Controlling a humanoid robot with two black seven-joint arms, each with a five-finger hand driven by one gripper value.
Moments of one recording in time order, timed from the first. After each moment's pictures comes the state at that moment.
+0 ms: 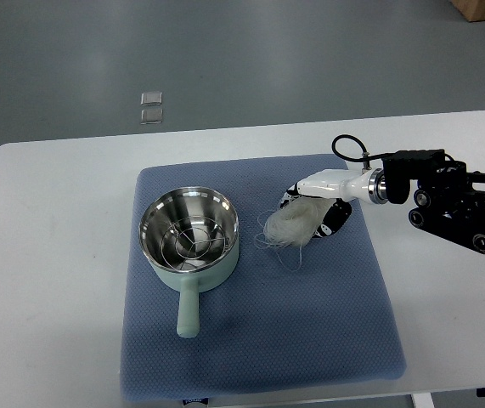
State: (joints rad) left arm 0.00 0.00 -0.04 -0.15 0.00 0.00 0.15; right arm 1.02 -0.39 0.06 0.94 -1.49 0.14 0.29
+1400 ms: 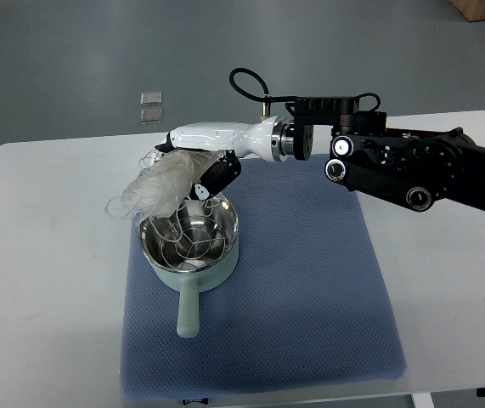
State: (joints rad) left arm -0.01 0.00 -0.04 -0.15 0.00 0.00 0.15; right arm 1.19 -0.17 0.21 1.06 -1.26 0.21 0.32
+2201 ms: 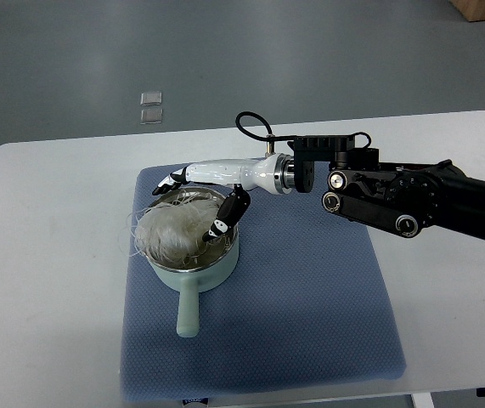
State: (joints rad) left arm -0.01 0.00 -0.04 -0.15 0.00 0.00 0.15; right arm 1.13 -0.16 0.16 1.00 -1.26 0.18 0.31
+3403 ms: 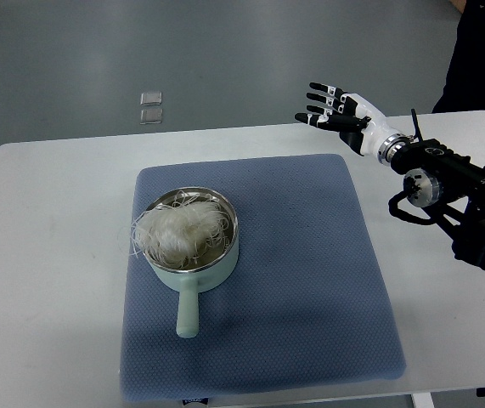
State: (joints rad) left arm -0.01 0.00 -0.05 -0.16 0.00 0.00 0.15; right arm 0.84 -0.24 0.63 0.74 -0.31 0.06 0.16
